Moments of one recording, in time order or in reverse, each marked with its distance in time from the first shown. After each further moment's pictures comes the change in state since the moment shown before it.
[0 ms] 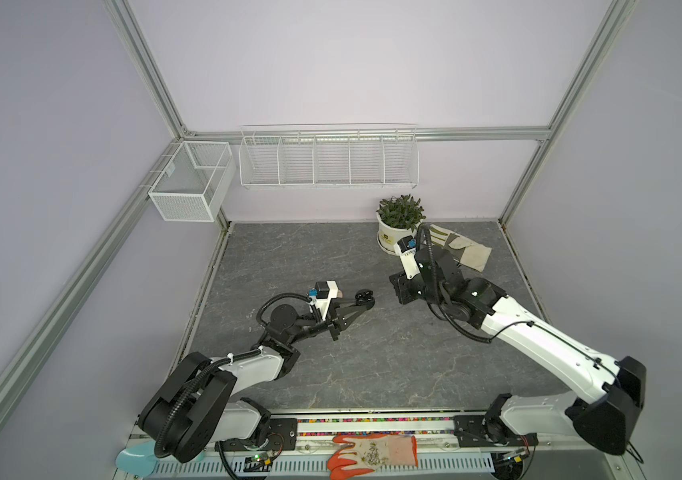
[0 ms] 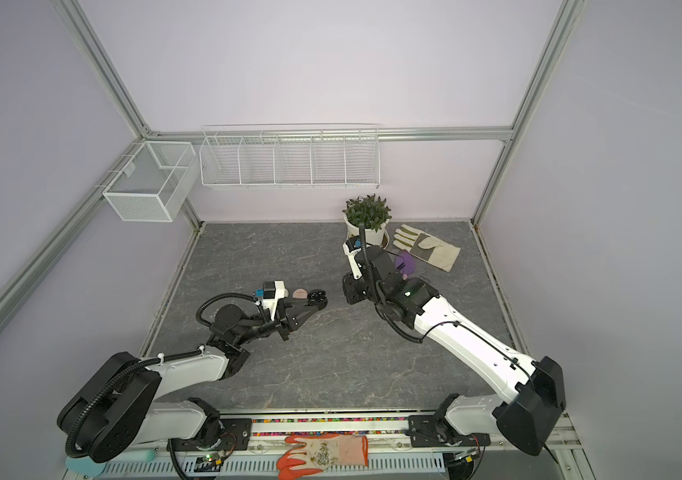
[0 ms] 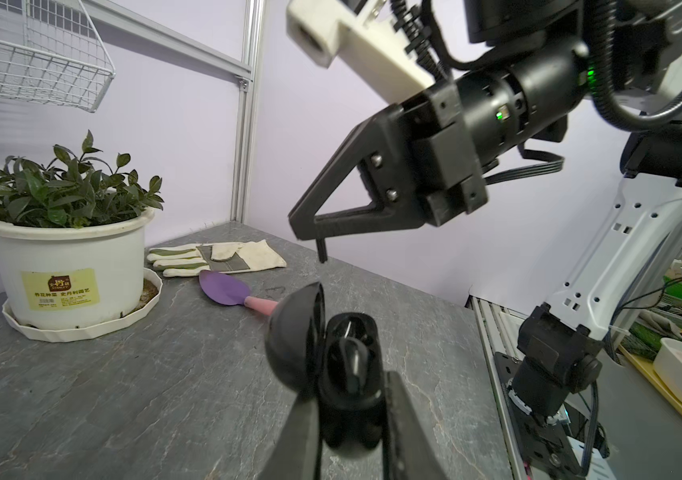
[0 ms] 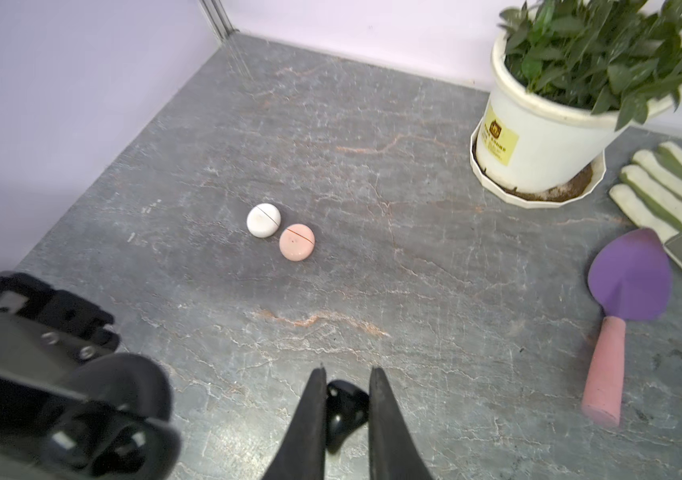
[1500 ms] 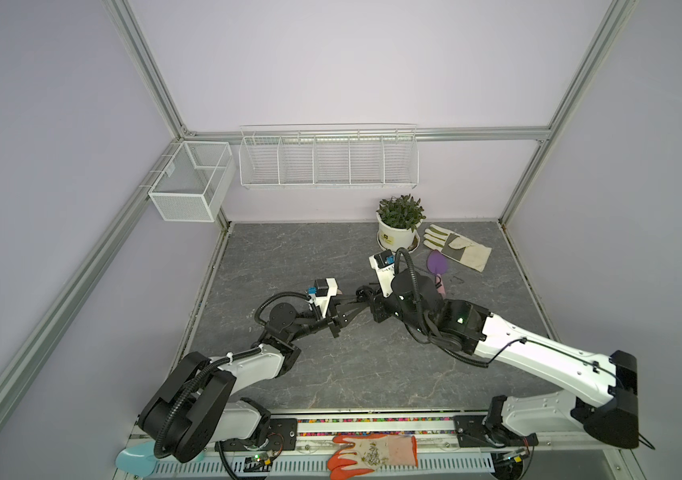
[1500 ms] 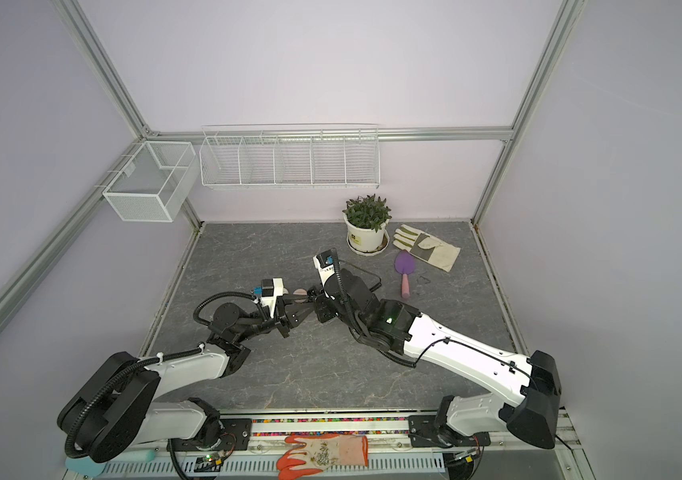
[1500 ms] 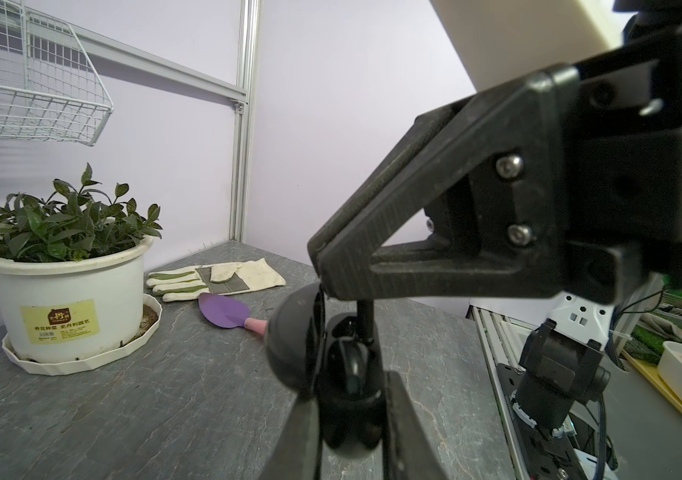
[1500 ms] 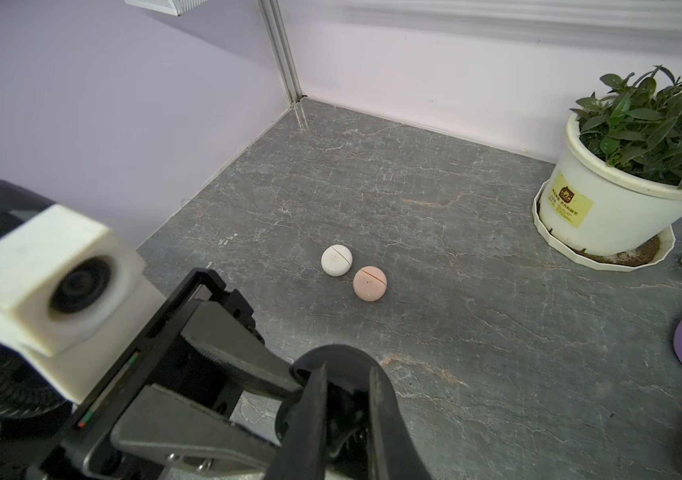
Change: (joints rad) left arm 0.000 -0.001 0.022 0.026 0.007 0.000; right arm 0.271 0.024 -0.023 0.172 0.205 0.093
